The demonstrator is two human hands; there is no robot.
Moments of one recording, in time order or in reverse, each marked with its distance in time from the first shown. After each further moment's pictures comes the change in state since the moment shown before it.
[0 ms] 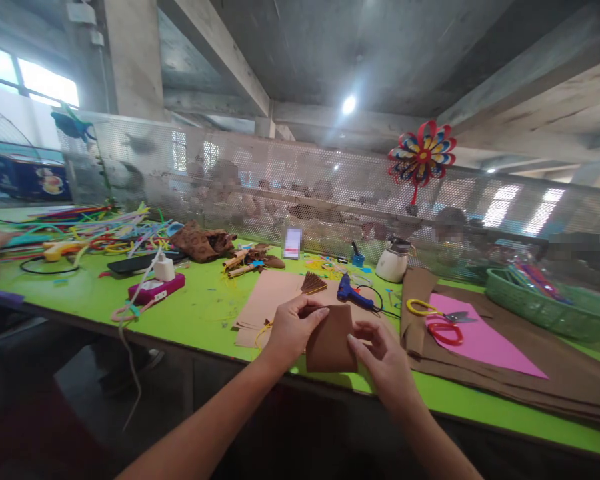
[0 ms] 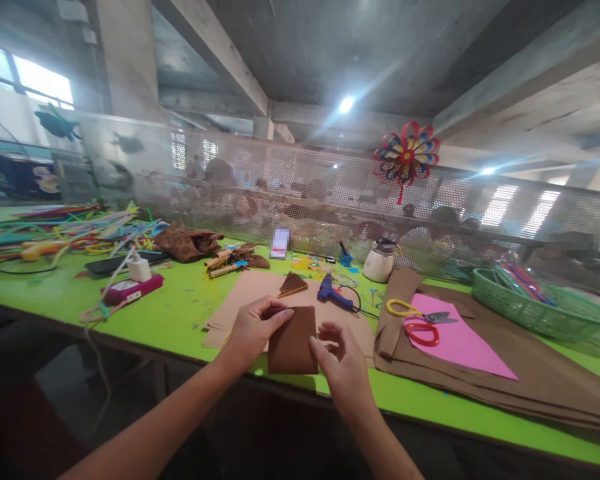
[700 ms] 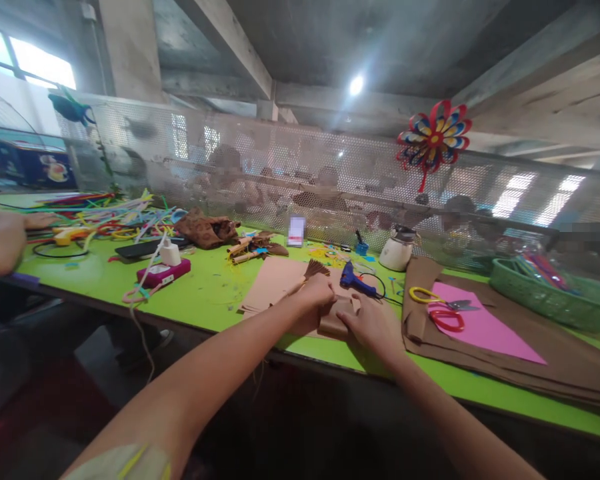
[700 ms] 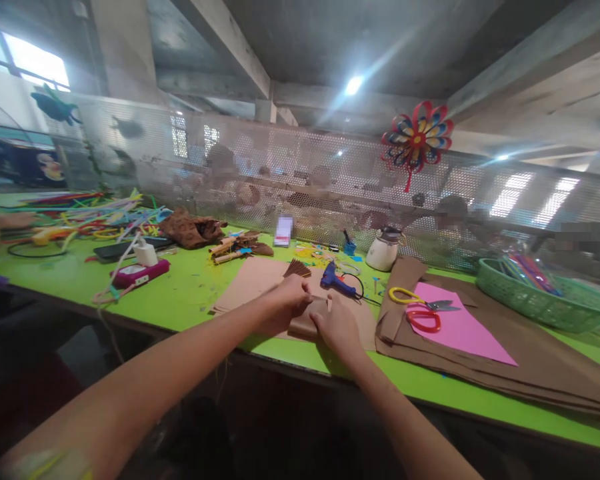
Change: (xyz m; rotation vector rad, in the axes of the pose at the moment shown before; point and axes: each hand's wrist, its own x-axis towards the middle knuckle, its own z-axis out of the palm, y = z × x) left_hand 0.085 -0.050 0.039 0.565 -0.305 -0.153; right_hand 0.055 0.031 0.002 -0.738 0.038 -0.028
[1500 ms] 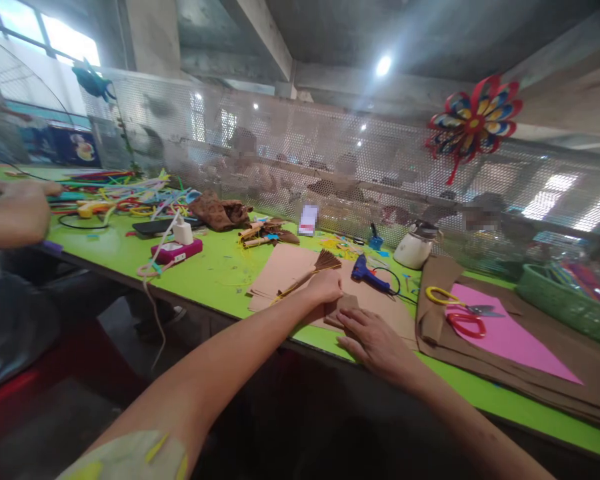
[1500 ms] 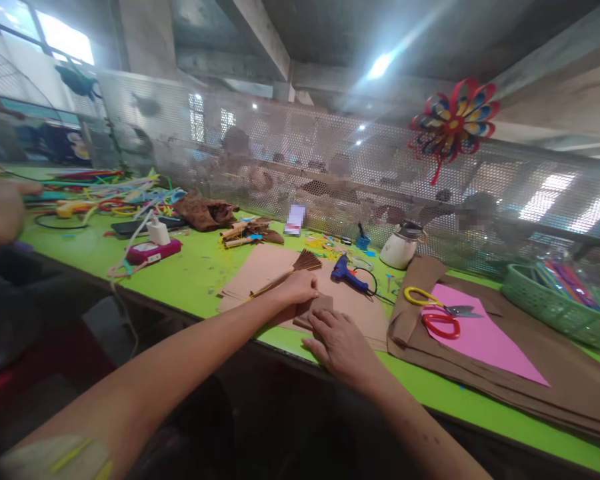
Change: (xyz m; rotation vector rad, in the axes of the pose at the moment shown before) left_hand 0.002 -0.010 0.005 0.419 -0.014 0.114; right_hand -0.033 -0.006 -0.026 -0.371 -0.478 -0.672
